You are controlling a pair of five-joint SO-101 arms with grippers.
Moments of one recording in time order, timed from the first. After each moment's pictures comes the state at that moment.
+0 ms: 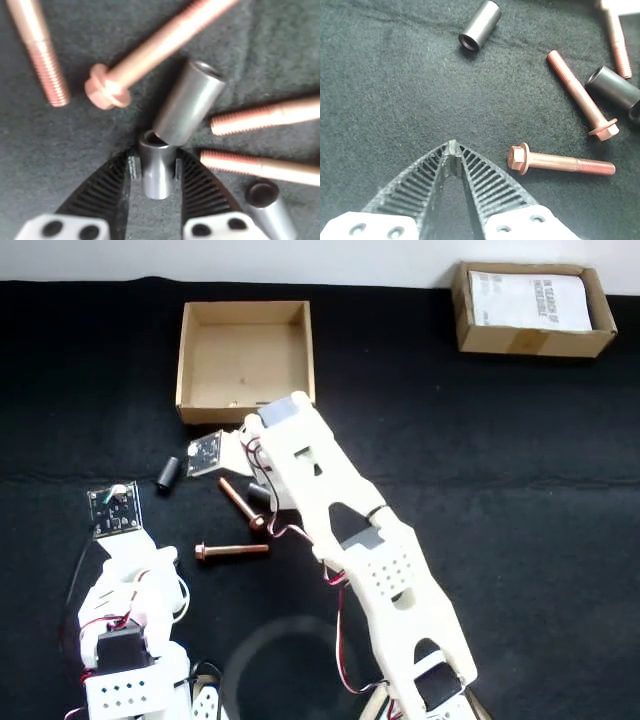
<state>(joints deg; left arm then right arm) -16.1 -103.3 96.1 61.0 7.6 -39.4 51.1 -42.8 92.6 60.3</state>
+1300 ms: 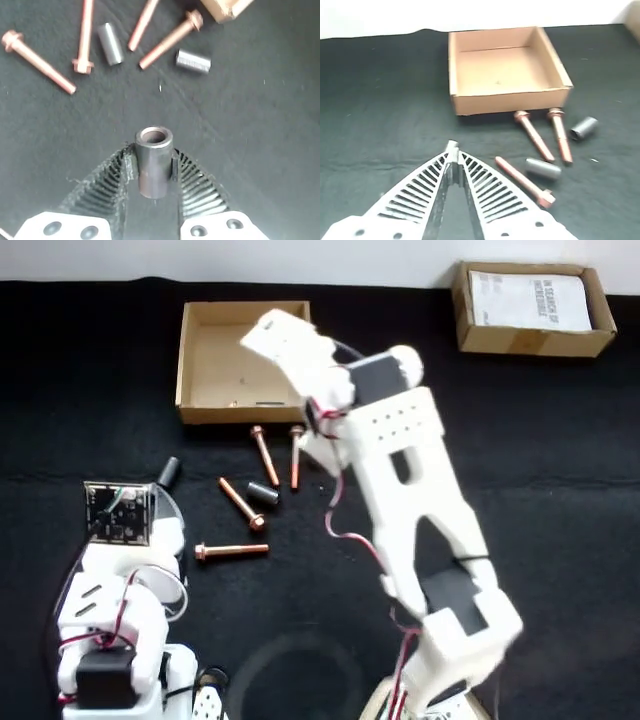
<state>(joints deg) -5.2 -102.0 72.2 60.2 1.5 -29.5 6.4 -27.6 100.5 27.6</state>
